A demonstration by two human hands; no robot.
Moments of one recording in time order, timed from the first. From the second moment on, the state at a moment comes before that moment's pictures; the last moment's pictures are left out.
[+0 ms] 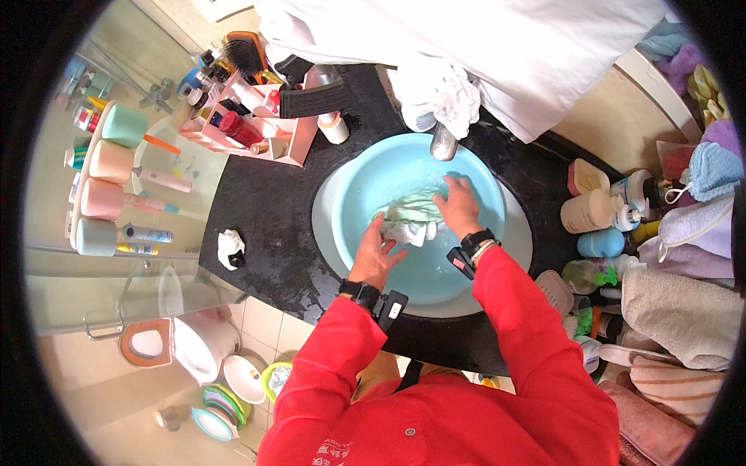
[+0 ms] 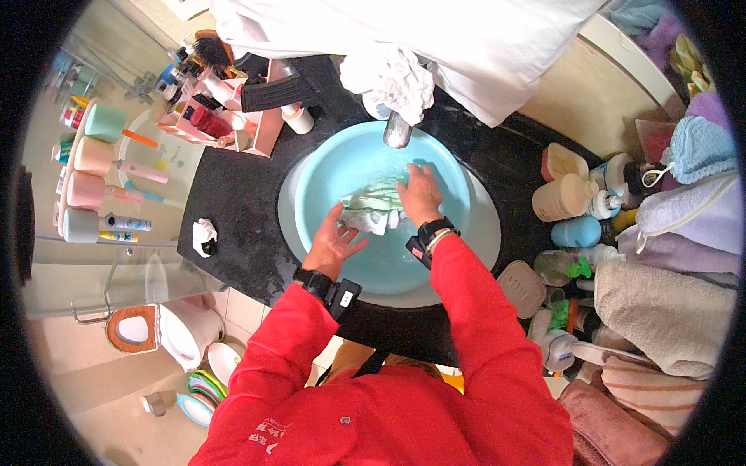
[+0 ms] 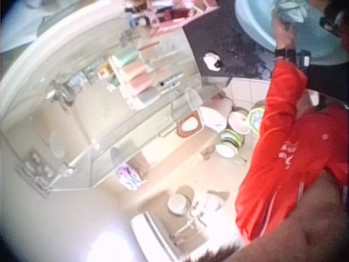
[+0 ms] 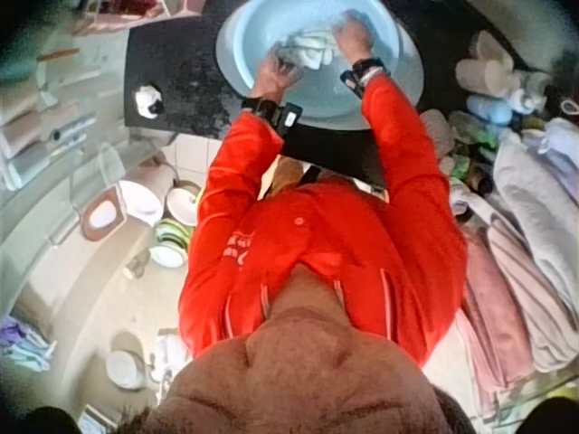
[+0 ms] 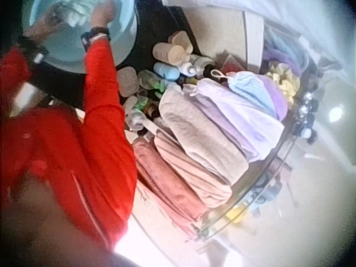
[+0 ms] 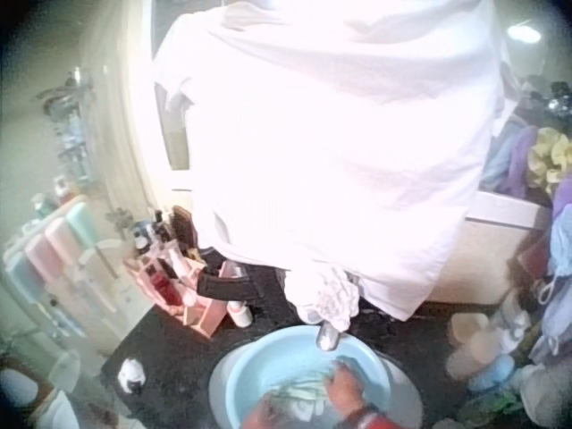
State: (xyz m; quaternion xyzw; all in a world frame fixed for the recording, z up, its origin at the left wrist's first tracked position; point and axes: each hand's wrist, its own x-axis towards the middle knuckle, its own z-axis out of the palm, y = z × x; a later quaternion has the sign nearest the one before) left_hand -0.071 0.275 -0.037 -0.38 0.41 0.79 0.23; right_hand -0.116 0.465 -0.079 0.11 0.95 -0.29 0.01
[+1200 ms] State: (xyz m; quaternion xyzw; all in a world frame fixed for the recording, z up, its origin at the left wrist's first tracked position) left_hand -0.078 0.266 -0.050 -0.40 0.43 0.75 0.31; right_hand -0.064 0.441 -0.102 -0.35 0.91 -0.10 0.18
